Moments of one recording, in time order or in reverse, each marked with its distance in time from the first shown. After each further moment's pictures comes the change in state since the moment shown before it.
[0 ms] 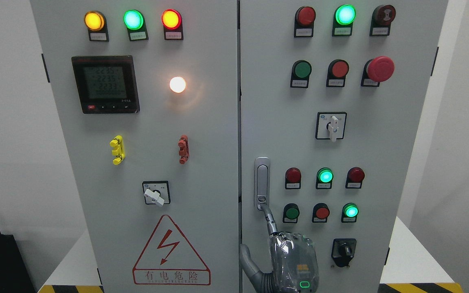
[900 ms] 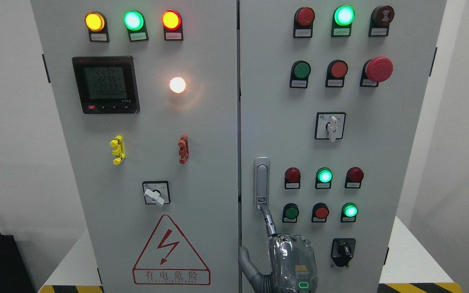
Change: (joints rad) left arm 0.000 0.000 0.000 0.000 0.000 0.000 0.000; right arm 0.003 0.000 0.000 0.004 -0.001 0.000 0.030
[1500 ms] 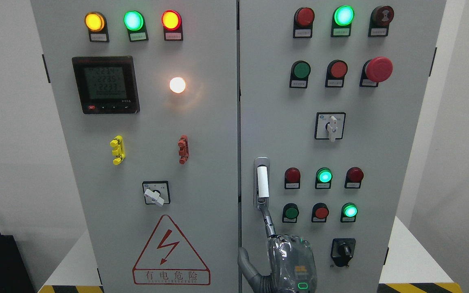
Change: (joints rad) left arm 0.000 0.000 0.000 0.000 0.000 0.000 0.000; right arm 0.002 0.000 0.003 0.001 0.000 0.000 0.004
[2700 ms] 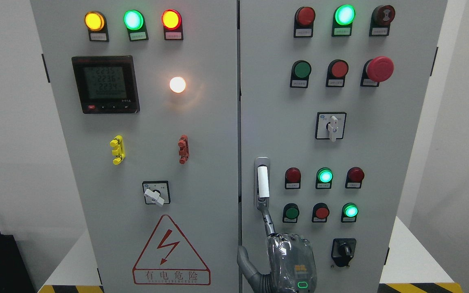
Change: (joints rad) left arm 0.000 0.000 0.000 0.000 0.000 0.000 0.000; right arm -0.006 -0.001 0.003 -0.005 0.003 -0.002 -0.005
